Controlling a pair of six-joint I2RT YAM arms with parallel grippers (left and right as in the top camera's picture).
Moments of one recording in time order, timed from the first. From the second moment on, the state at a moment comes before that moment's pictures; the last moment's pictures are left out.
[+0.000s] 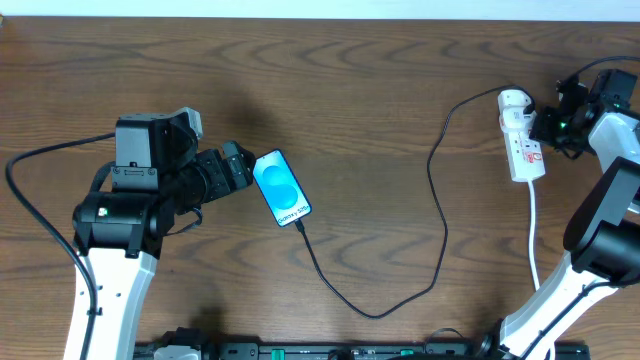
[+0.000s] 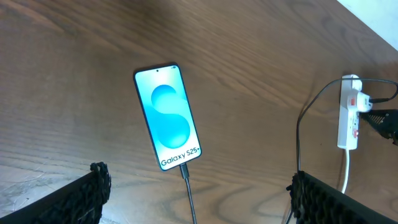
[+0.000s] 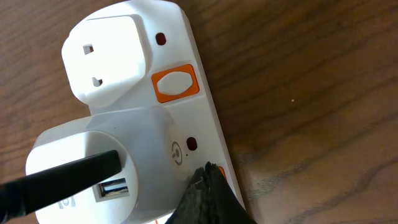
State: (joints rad) left arm -0.06 1.13 1.13 -0.93 0.32 -0.46; right arm -0.42 2.13 1.52 -0.56 -0.30 -0.09
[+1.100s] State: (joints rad) left arm -0.06 1.13 1.13 -0.93 0.32 -0.46; right arm -0.42 2.13 1.50 -0.51 -0.32 0.00
